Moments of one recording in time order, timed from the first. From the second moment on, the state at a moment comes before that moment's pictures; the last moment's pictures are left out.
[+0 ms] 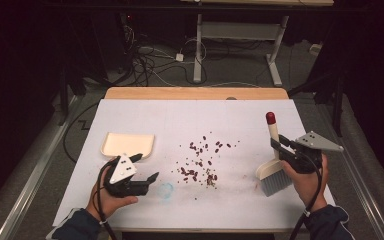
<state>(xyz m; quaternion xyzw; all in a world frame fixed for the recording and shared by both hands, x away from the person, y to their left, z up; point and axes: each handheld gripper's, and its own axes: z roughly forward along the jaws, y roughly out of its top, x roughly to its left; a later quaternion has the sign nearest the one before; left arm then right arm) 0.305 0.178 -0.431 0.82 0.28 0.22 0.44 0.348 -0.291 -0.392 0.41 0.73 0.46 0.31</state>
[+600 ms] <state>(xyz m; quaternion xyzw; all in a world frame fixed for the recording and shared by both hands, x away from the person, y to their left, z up) 0.315 -0.023 -0.422 0.85 0.16 0.13 0.49 0.306 -0.245 -0.365 0.34 0.71 0.53 0.32</state>
